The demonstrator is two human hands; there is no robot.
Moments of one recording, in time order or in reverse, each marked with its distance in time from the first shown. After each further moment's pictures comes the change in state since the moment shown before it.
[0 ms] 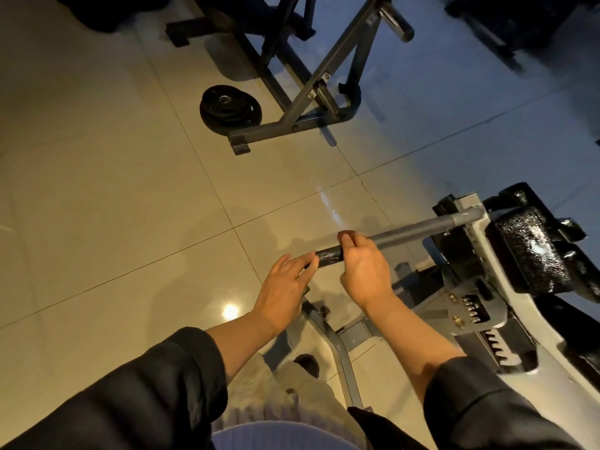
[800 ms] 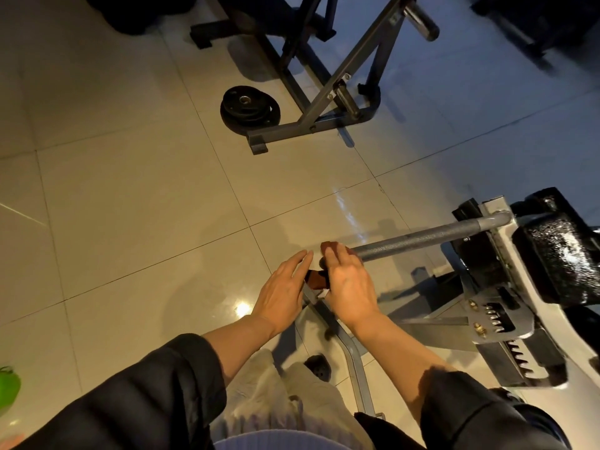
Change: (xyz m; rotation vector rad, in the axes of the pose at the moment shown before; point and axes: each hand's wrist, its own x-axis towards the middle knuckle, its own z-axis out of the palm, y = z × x) left_hand -0.024 -0.016 -0.007 -0.236 -0.049 -0.228; right_hand -0.014 -0.045 0.032 0.061 -0.082 -0.123
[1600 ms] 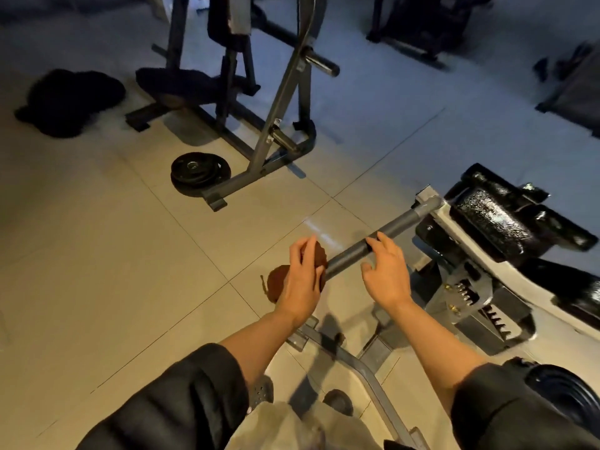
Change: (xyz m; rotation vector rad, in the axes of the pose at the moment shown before) left_hand 0.082 0.082 -0.019 -0.189 -0.014 0.091; right_hand -0.024 0.084 -0.064 0.476 0.342 0.503
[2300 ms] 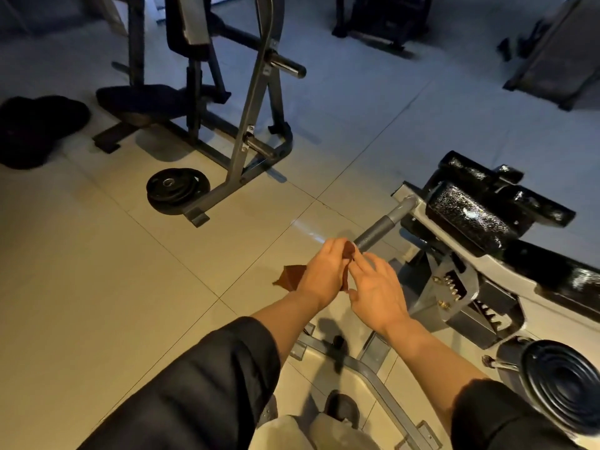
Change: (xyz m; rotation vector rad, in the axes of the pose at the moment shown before) left_hand 0.066 0.036 0.041 0.007 -0.268 0.129; right_hand 0.000 0.031 0.006 -0.404 -0.079 -0.196
